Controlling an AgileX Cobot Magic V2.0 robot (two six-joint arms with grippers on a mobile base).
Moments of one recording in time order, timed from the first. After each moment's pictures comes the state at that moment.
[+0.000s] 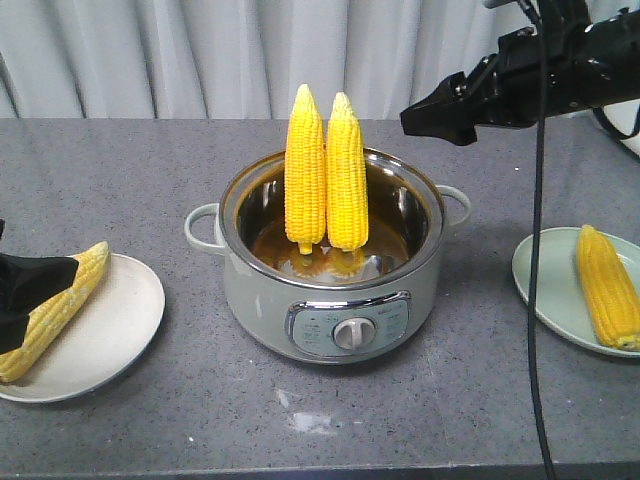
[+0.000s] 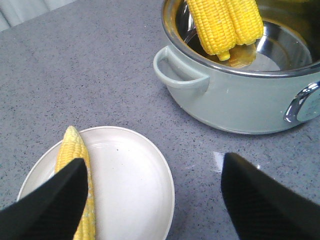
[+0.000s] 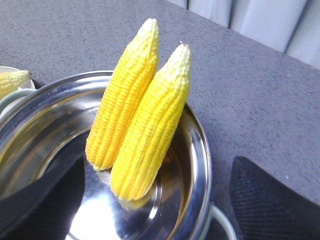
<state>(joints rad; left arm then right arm) -0.20 0.89 -0.91 -0.28 0.76 0.42 0.10 1.62 -1.57 0.74 0.90 -0.85</state>
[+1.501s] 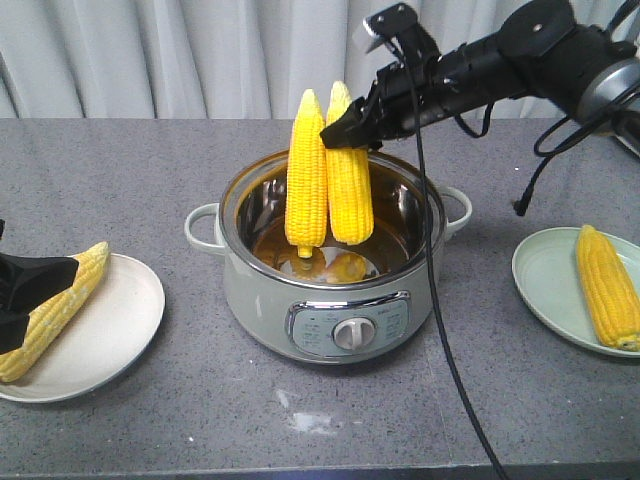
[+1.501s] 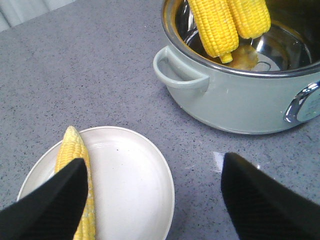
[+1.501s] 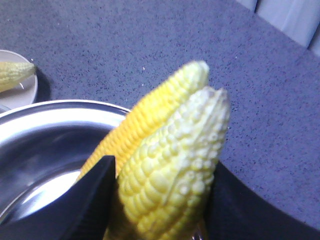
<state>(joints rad) -0.20 0.89 -0.91 -0.28 0.76 0.42 0.21 2.07 -2.00 0.81 1.00 -0.97</state>
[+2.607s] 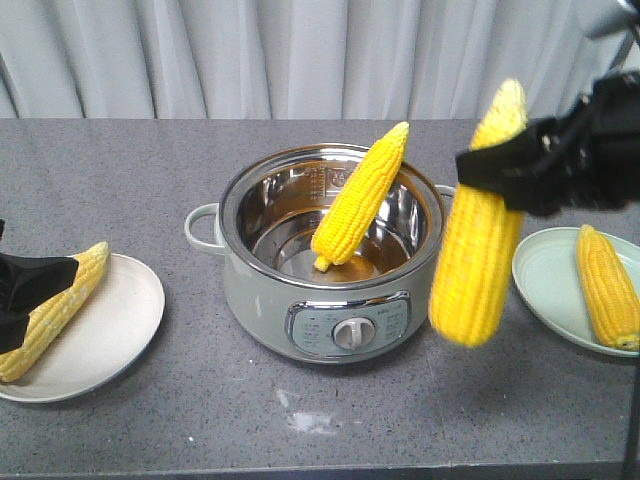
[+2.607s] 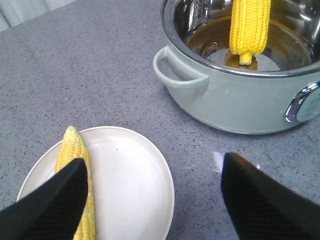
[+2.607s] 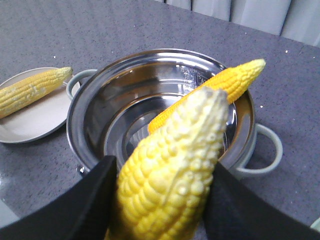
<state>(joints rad) -0.20 0.89 -0.91 -0.28 0.76 0.42 0.21 1.10 -1.15 0.58 0.82 -0.54</state>
